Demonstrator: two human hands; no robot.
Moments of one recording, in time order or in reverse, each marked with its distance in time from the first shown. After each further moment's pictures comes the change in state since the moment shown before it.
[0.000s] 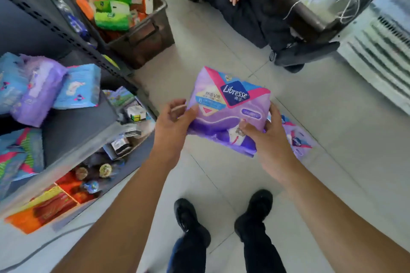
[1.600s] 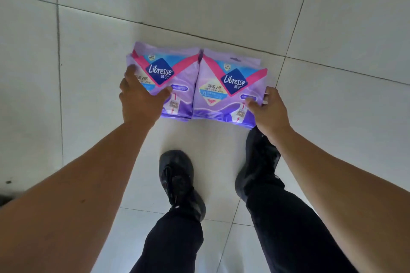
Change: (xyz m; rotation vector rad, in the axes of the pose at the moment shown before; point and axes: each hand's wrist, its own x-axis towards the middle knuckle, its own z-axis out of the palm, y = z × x) left_hand 0.281 -0.418 0.359 1.367 -0.387 0.215; right_hand 0.212 0.419 -0.385 -0.189 0.662 0.538
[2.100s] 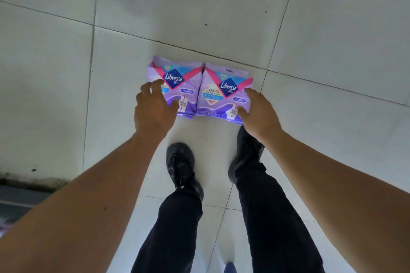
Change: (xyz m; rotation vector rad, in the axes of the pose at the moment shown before) left_hand -0.073 0.039 -0.081 0.191 -0.073 0.171; right_hand -0.092 -0.087 -0.038 -0.519 -0.093 -0.247
